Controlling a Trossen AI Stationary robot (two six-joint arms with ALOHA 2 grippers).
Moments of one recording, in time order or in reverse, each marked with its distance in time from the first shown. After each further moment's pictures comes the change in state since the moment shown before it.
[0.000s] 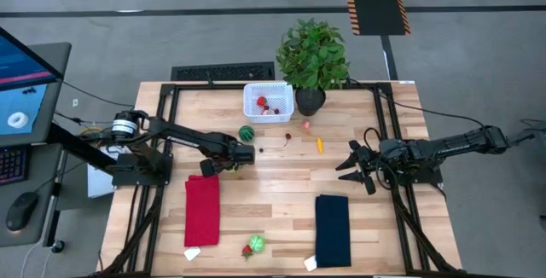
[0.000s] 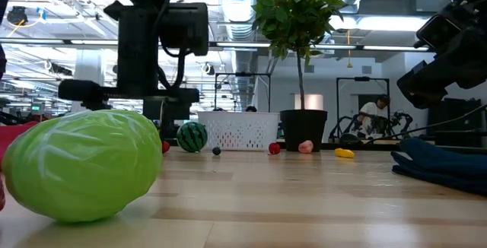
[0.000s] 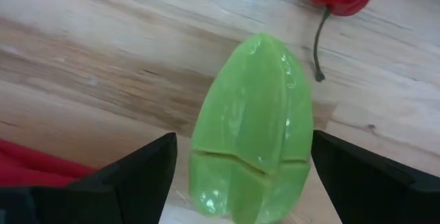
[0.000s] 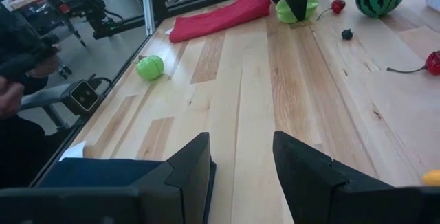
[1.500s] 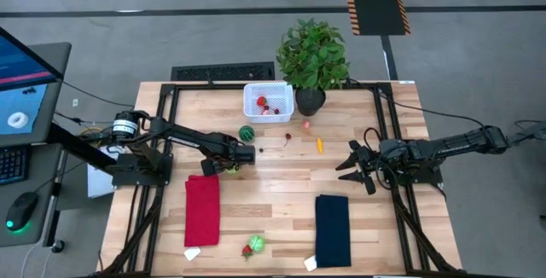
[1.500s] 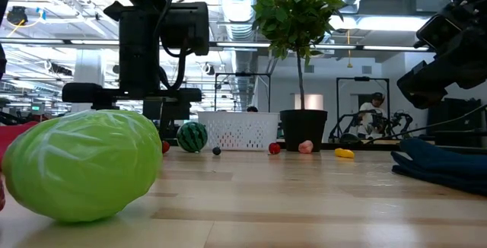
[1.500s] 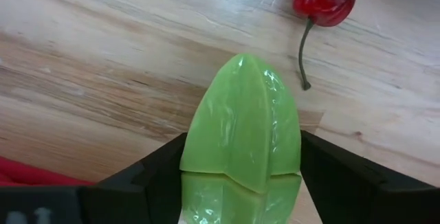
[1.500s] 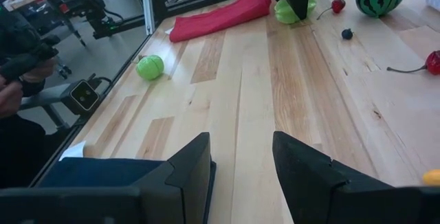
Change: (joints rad) left arm -0.001 0.007 -0.002 0.023 -0.039 -0.001; right arm 0.000 0.003 0.000 -0.001 0.000 0.000
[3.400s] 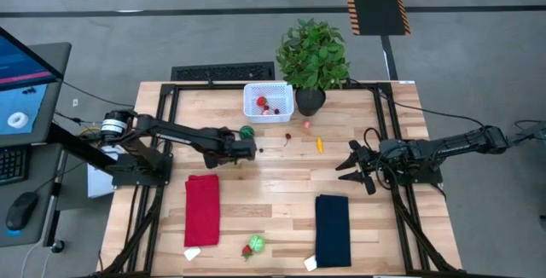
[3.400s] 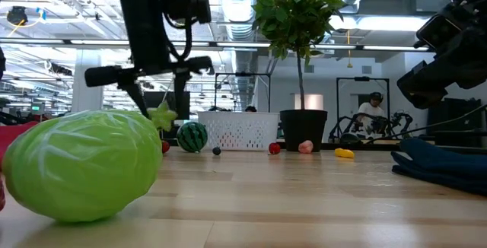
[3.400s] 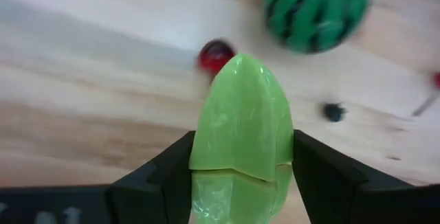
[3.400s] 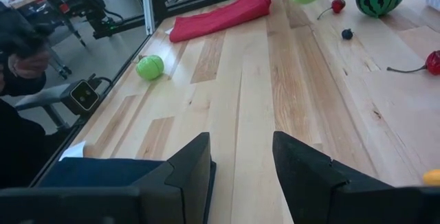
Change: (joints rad) left arm 0.000 -0.106 0.048 -0.007 -0.181 0.068; right arm 0.000 -0.002 0.000 0.000 0.000 0.000
